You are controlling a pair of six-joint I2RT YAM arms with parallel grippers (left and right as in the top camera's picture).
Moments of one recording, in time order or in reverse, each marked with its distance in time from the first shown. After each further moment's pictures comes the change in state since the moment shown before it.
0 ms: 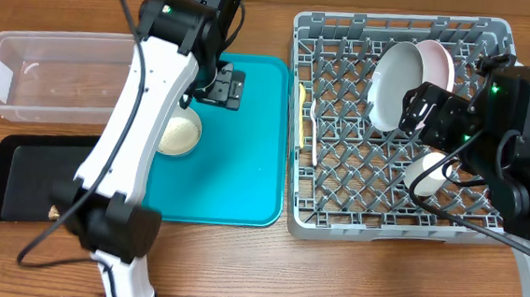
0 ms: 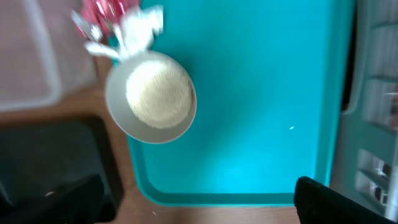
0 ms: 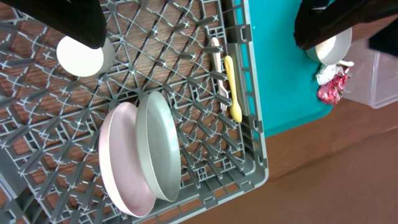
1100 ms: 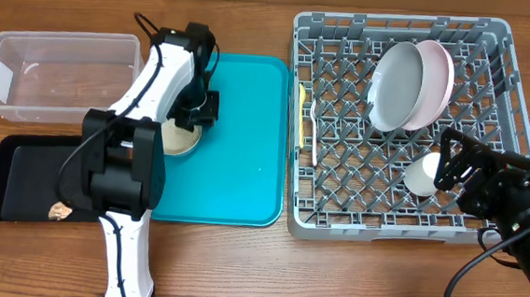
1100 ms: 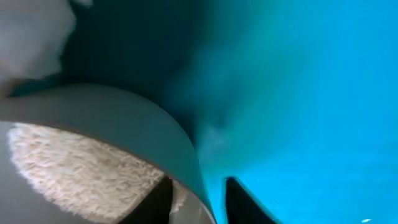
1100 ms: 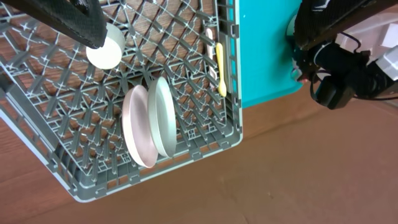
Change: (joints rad) left arm 0.143 0.268 -0.327 0.333 0.158 -0.006; right arm 0.000 -0.296 0.006 -0.052 0.039 -0.026
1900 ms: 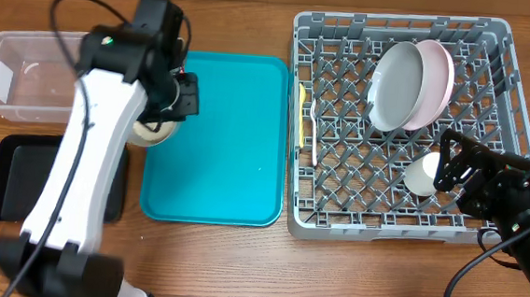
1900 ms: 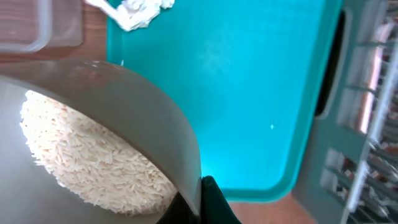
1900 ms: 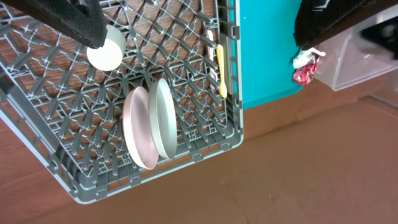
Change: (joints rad) left arm -0.002 -0.553 -0.030 -0.160 0.010 -0.081; right arm 0.000 0.000 0.000 -0.003 0.000 0.000
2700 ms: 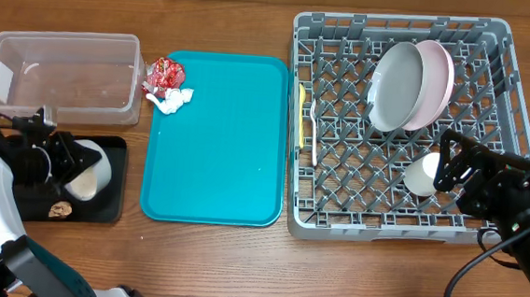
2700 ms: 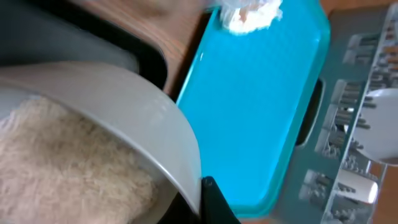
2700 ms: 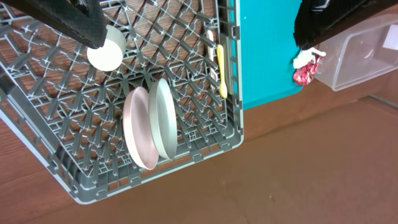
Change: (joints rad) left arm 0.867 -0.146 -0.636 0.338 0.637 0.433; right arm 0.000 0.000 0.000 -0.001 0.000 0.000
